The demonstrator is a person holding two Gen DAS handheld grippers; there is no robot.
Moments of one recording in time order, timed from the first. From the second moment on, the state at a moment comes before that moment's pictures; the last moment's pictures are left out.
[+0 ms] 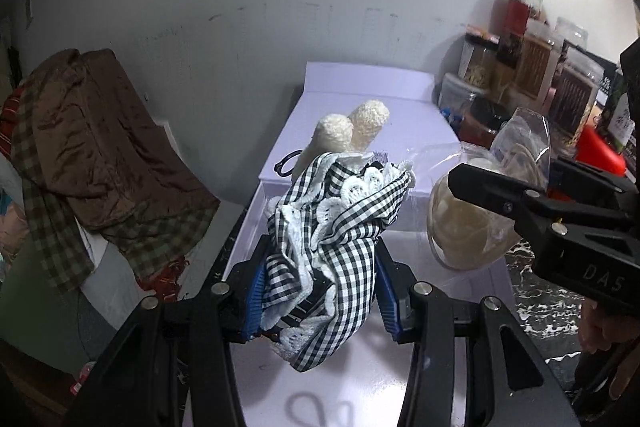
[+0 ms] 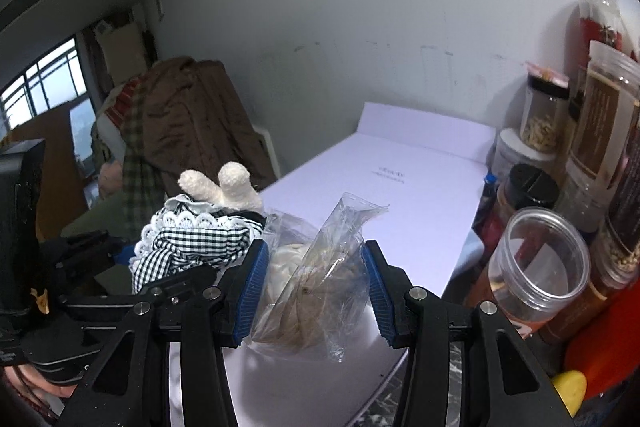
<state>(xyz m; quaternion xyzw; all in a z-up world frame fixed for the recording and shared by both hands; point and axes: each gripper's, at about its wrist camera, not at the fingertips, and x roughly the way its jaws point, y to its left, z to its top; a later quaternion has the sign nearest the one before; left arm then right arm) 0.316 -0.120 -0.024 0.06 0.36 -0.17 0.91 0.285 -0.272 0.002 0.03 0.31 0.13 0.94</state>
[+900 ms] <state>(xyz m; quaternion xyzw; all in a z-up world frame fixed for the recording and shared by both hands) 0.348 -0.137 -0.072 0.10 0.43 -0.12 0.89 0.319 -0.289 -0.041 0.04 0.39 0.08 0.92</state>
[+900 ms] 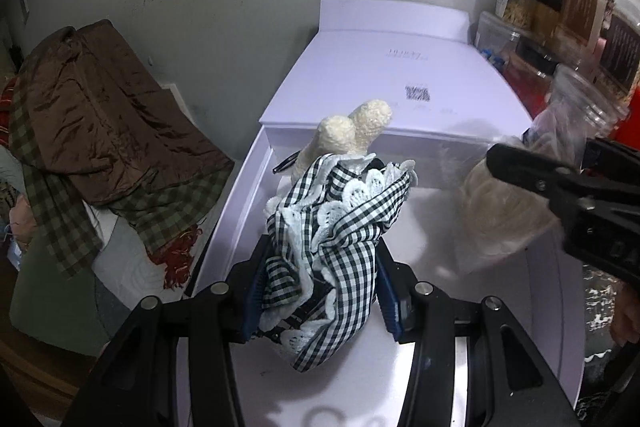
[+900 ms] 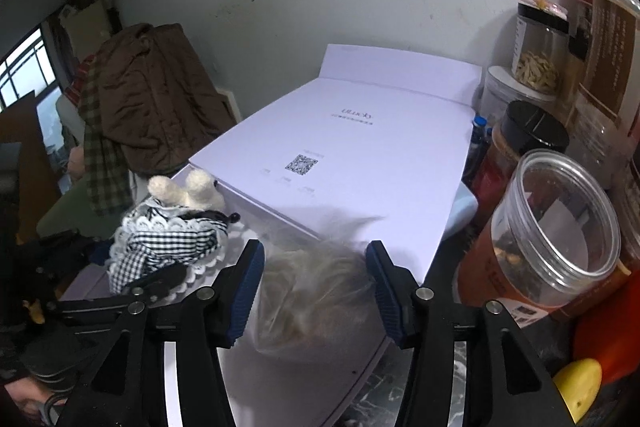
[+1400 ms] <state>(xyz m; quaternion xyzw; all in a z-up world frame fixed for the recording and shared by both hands) 0.333 -0.139 -0.043 0.10 0.42 -0.11 0.89 0.294 -0.277 -0.003 0.00 0.36 0.08 0.93</state>
